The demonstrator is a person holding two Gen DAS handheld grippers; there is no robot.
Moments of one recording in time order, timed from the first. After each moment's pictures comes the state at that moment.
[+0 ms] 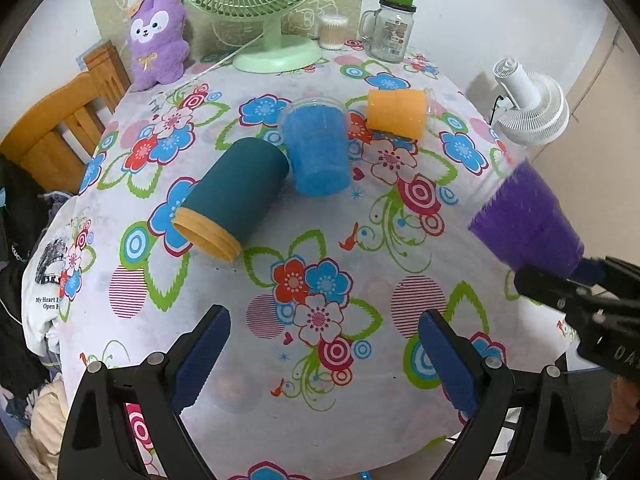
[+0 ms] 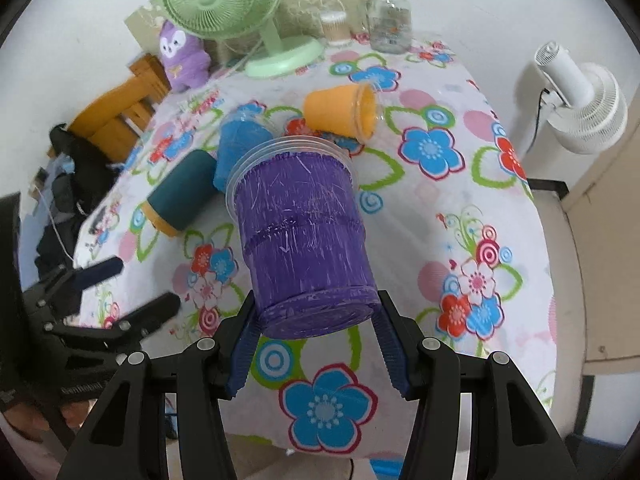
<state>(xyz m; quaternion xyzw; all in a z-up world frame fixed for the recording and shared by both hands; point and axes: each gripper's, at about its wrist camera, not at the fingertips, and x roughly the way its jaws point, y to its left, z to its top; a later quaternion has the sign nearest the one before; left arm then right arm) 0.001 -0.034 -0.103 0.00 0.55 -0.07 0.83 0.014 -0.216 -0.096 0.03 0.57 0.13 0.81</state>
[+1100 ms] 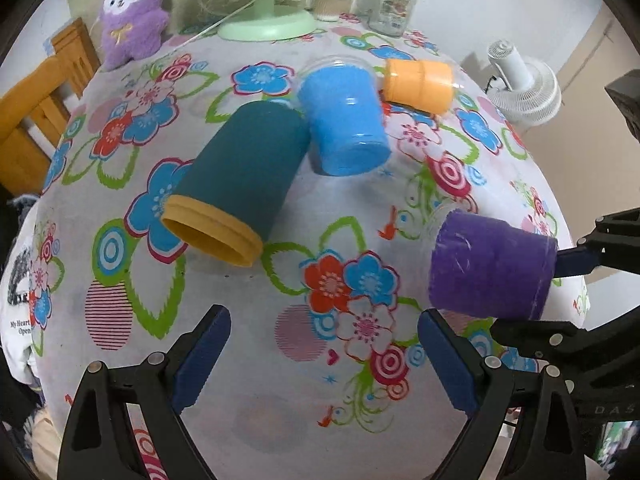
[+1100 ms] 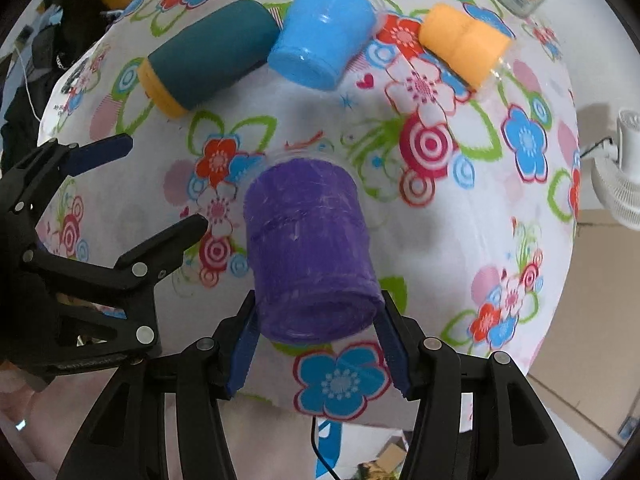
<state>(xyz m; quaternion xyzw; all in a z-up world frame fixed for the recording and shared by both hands) 0.032 0.009 -0.147 0.00 0.58 -0.12 0.81 0.054 -0.112 -0.139 -0.15 0.71 0.17 0.67</state>
